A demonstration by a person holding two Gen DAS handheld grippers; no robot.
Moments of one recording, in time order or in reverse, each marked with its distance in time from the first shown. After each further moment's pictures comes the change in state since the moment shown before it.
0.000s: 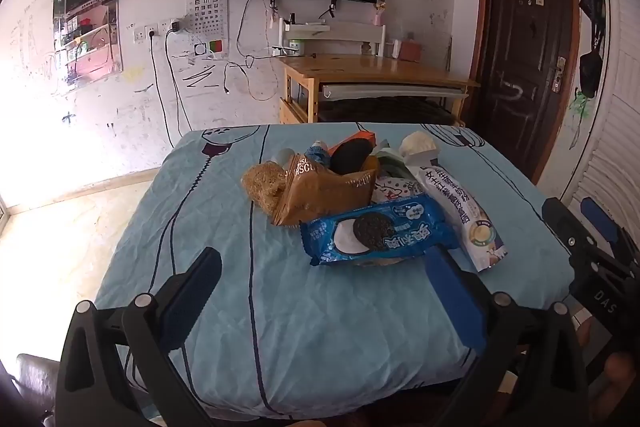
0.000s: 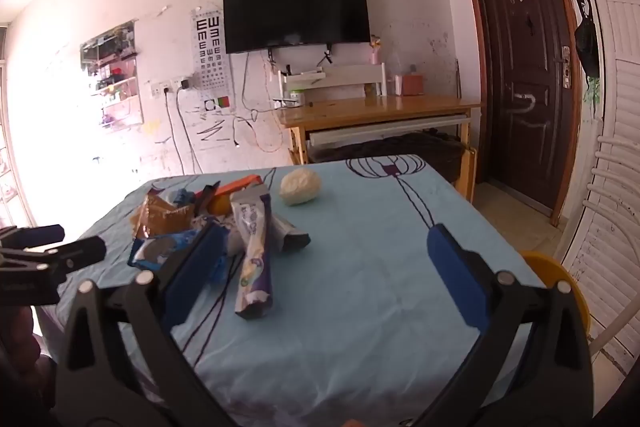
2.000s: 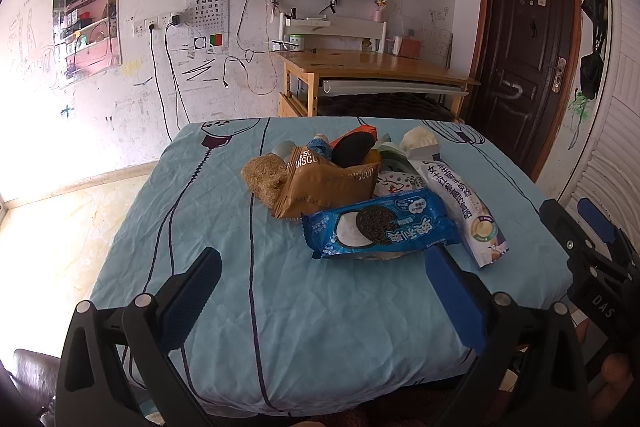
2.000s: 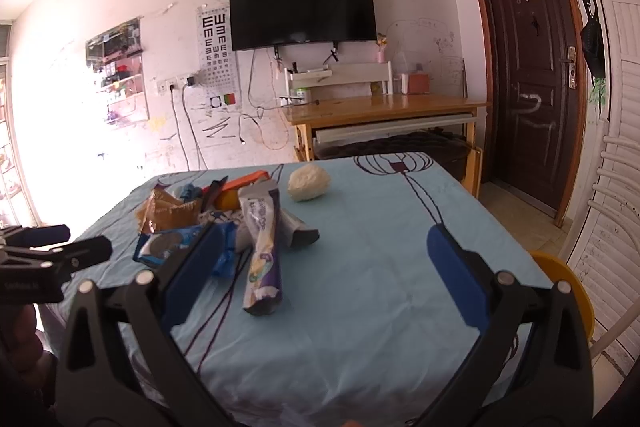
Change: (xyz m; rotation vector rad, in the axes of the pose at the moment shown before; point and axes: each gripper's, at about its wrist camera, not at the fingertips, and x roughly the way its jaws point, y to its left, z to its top) left arm 0.005 0.003 -0.005 -0.013 0.012 -0.010; right arm 0.003 0.007 -0.005 -0.007 0.004 0.011
